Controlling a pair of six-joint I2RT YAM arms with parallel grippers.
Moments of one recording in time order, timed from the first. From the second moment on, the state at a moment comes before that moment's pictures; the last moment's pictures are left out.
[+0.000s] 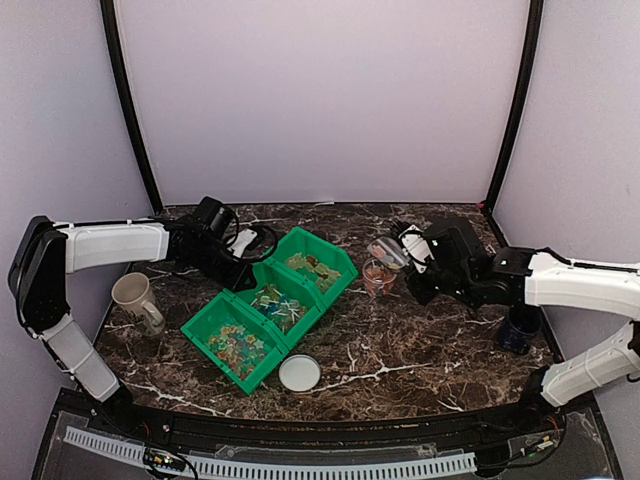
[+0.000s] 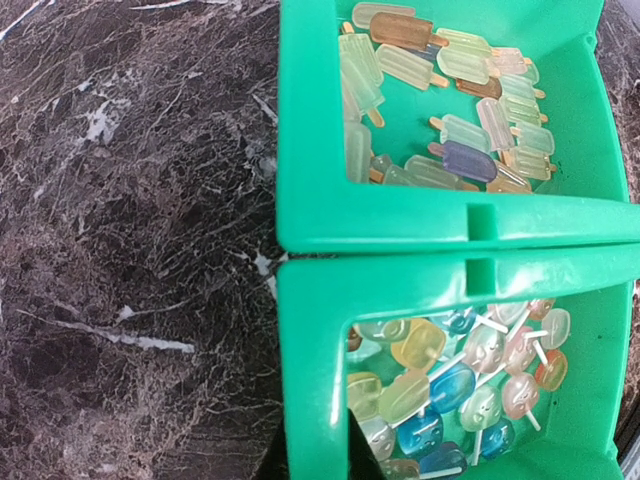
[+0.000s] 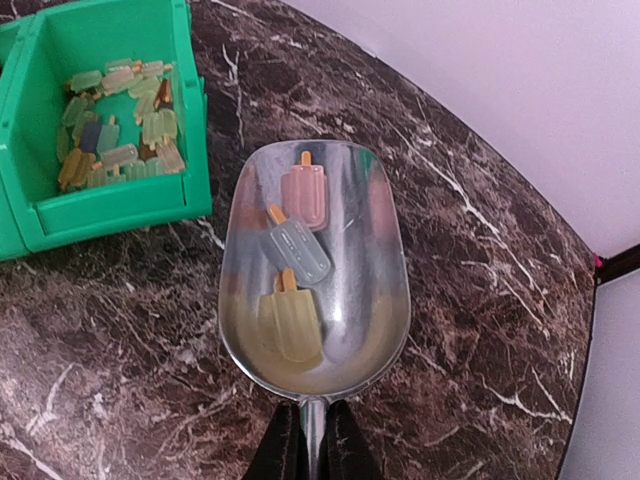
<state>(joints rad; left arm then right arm) -0.53 1.62 1.09 -0.49 0.21 0.01 0.87 1.24 0.84 -0.27 0.39 -0.08</state>
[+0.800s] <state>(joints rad) -0.52 1.62 1.09 -0.49 0.22 -0.01 0.86 1.47 1.13 -0.78 0.47 0.02</state>
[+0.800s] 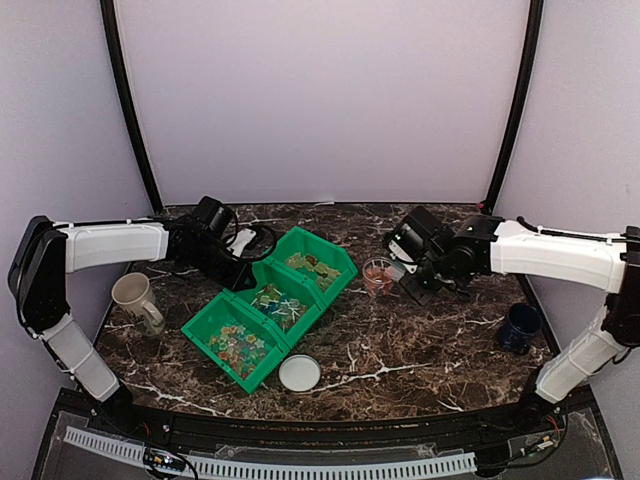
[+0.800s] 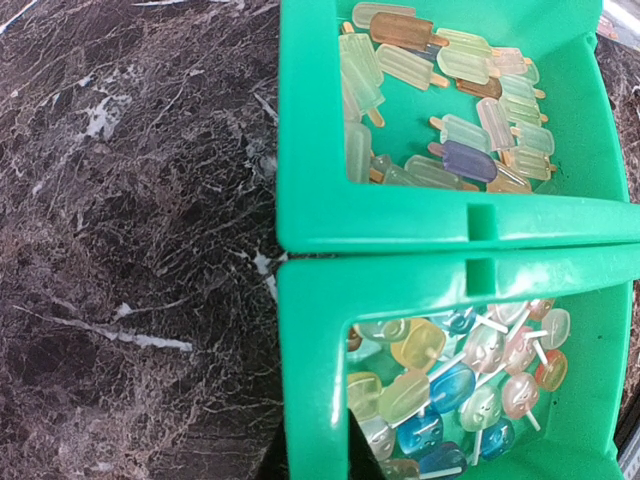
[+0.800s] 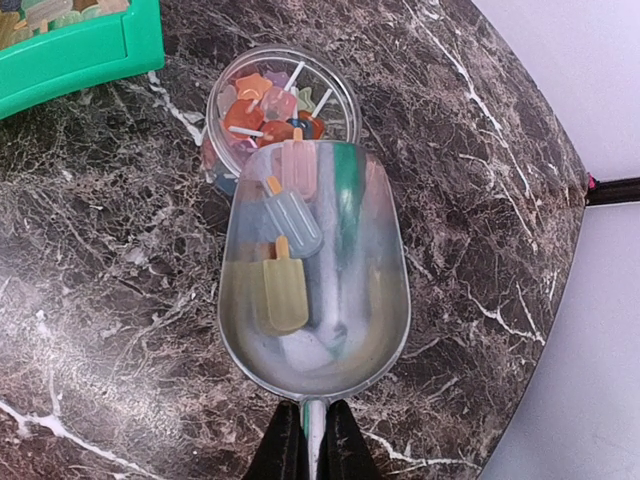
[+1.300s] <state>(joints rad) -0.52 1.62 1.09 -0.49 0.22 -0.01 0.86 1.58 1.28 -0.93 0.48 0.02</state>
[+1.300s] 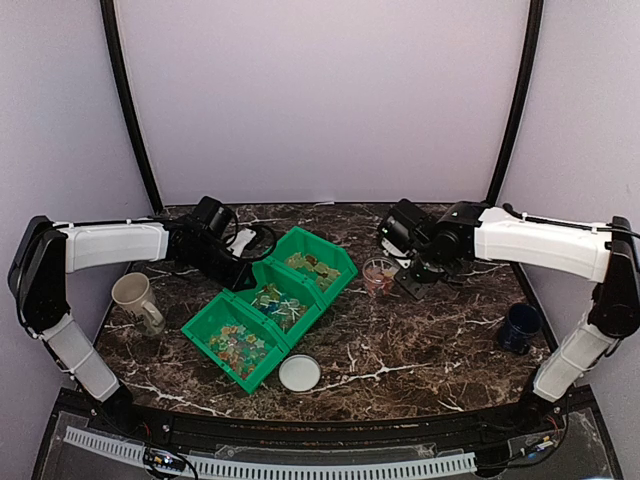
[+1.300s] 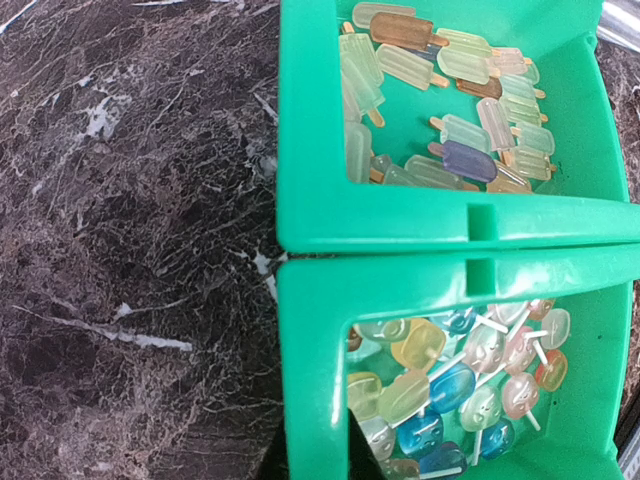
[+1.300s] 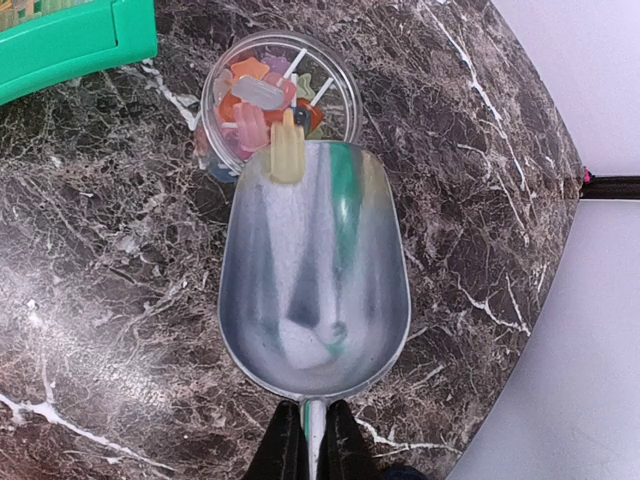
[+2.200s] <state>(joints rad) -0.52 1.62 1.09 -0.51 0.27 0.00 0.92 1.63 1.54 -0.93 0.42 -0.12</state>
